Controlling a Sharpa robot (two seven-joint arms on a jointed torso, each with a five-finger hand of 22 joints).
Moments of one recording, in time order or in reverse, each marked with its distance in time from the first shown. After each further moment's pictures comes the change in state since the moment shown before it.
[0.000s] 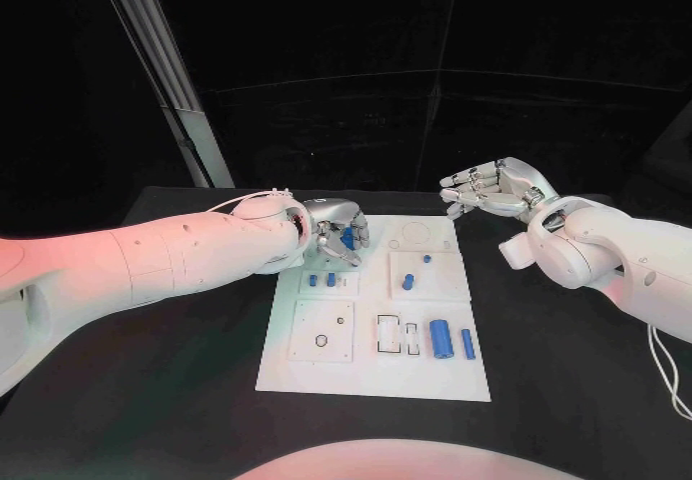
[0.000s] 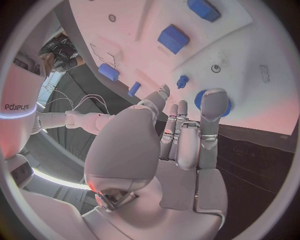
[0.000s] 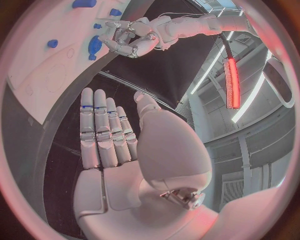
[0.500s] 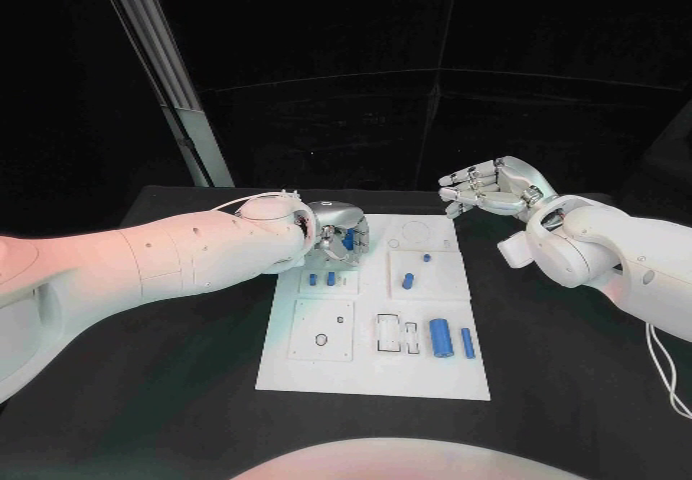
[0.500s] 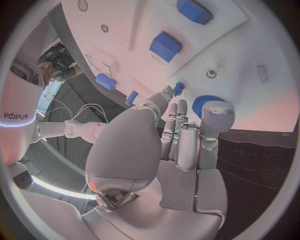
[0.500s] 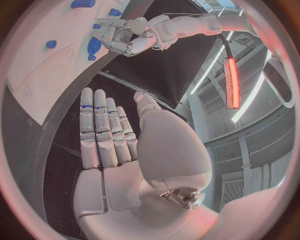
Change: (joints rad) left arm -0.007 0.026 0.000 -0.024 -0.086 0.035 -0.018; left_hand 0.018 0.018 0.033 -0.027 0.000 0.033 -0.009 -0.031 -0.001 0.047 -0.008 -0.021 -0.035 0.003 -0.003 0.018 0.025 -0.031 0.039 -0.010 0.121 0.123; right arm 0.000 0.002 0.000 -0.001 0.000 0.000 0.000; right_hand 0.000 0.000 0.000 0.000 0.000 0.000 0.000 0.000 0.000 0.000 0.000 0.000 0.000 0.000 0.000 0.000 0.000 0.000 0.003 0.003 0.000 -0.001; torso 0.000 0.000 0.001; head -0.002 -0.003
